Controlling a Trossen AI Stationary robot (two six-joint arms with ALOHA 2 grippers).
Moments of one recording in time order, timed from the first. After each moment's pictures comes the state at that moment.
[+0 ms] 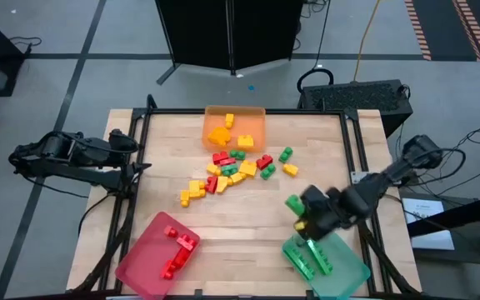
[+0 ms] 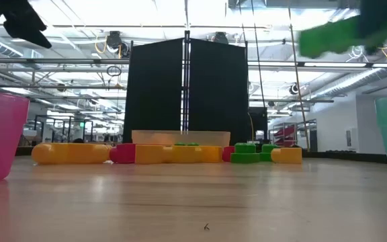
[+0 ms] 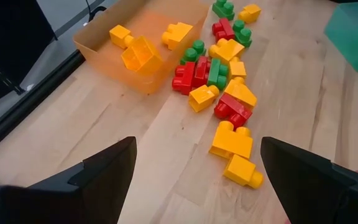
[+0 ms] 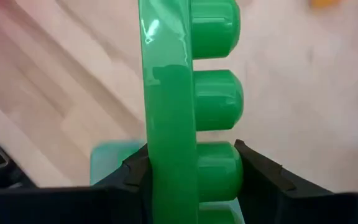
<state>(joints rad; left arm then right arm) -0.10 0.44 0.92 -1.22 -0.36 -0.43 0.62 1.42 1.22 -1.14 0.26 1.50</state>
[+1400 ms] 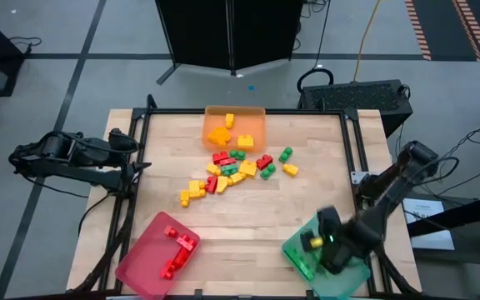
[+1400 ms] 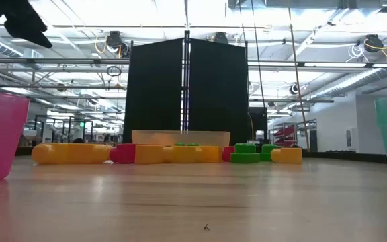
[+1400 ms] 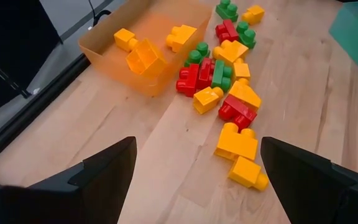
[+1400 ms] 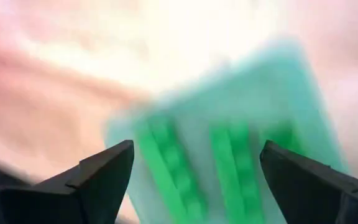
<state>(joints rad) -0.10 0.44 0.92 -1.22 -0.38 -0.41 0.79 1.51 1.24 -1.16 0.29 2.16</state>
